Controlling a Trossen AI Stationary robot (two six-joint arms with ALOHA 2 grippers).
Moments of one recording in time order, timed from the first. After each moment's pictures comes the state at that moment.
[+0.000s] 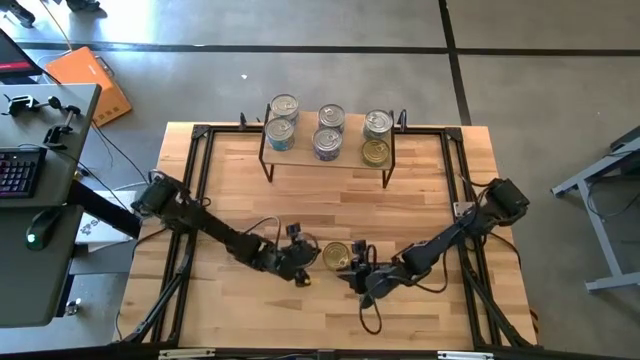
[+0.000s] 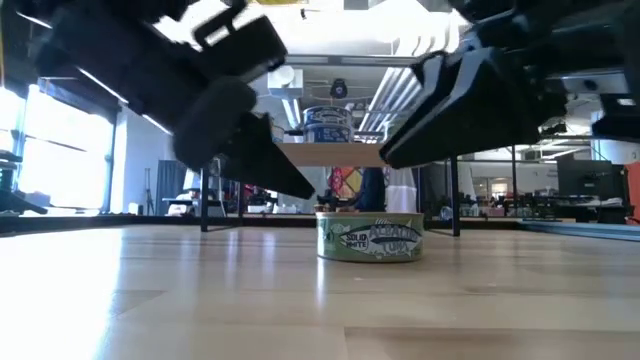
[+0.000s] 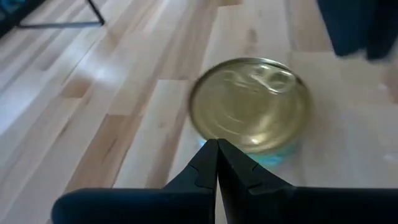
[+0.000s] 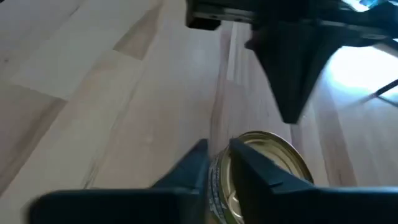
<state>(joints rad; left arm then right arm) -0.44 1.87 0.86 0.28 -0.63 -0.24 0.56 1.79 0.89 0.20 0.51 -0.02</state>
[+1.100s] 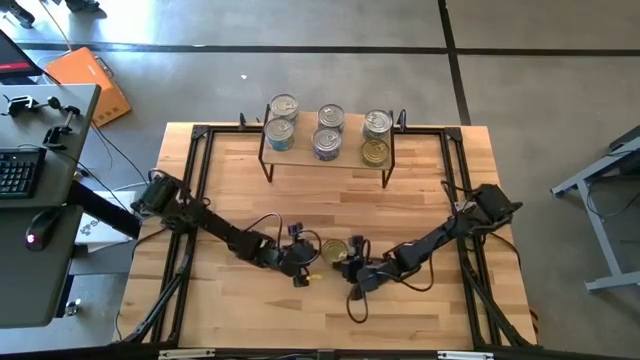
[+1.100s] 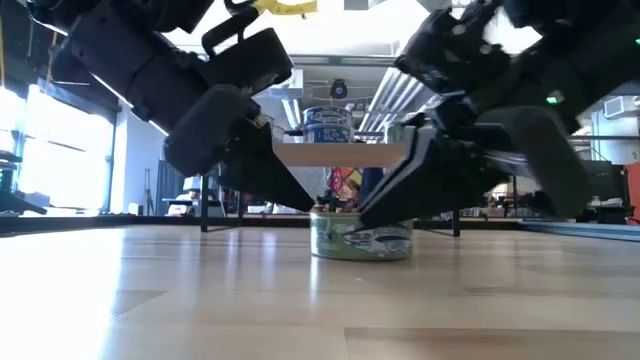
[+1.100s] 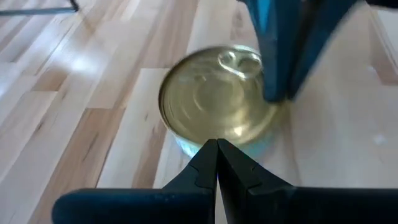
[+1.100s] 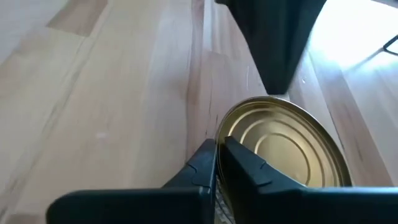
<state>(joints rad) -0.41 1.87 0.86 0.26 -0.52 -0.23 0.50 1.96 0.86 0.27 0.49 0.11</state>
